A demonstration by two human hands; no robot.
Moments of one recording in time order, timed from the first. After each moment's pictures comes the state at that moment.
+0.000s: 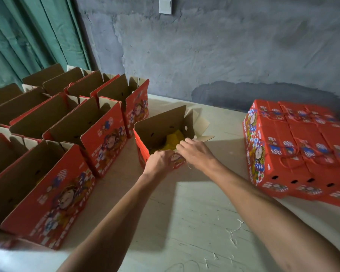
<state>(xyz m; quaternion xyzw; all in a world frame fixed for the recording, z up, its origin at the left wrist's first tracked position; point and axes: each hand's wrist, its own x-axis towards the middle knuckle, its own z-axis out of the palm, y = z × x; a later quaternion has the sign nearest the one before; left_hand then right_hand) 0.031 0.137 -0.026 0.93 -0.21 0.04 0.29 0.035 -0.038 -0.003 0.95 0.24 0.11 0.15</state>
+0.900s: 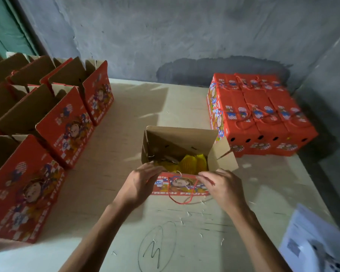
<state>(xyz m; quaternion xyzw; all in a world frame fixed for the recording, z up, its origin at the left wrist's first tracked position) -0.114 0.148 -0.034 0.82 -0.40 0.01 0.41 -0.231 -0.117 -0.030 0.96 -0.03 0.27 -0.13</state>
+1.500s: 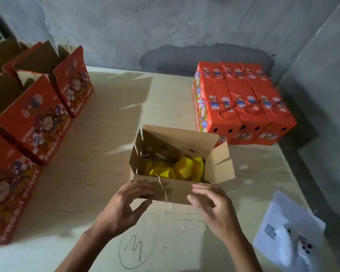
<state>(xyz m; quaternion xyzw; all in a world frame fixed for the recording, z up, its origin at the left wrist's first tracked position) -0.178 0.145 -0.062 0.79 -0.41 -0.04 0.45 -0.318 -0.118 -0.055 0.90 -0.13 0.18 -0.39</state>
